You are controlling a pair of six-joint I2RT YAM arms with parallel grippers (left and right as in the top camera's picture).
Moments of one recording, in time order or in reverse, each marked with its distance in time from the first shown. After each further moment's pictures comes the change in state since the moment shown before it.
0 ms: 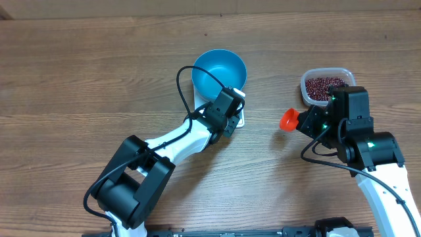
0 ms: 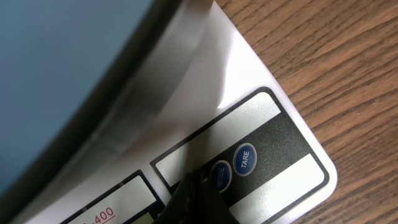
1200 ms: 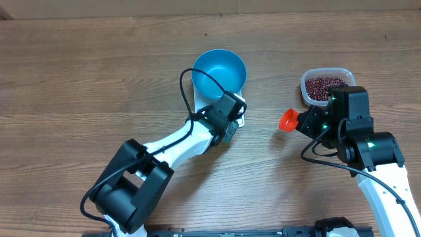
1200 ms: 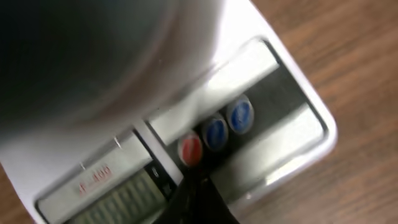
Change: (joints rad) left arm -0.029 -0.027 0.006 -0.130 -0.026 0.000; right arm 0.000 0.000 0.000 -0.002 -0.006 0.000
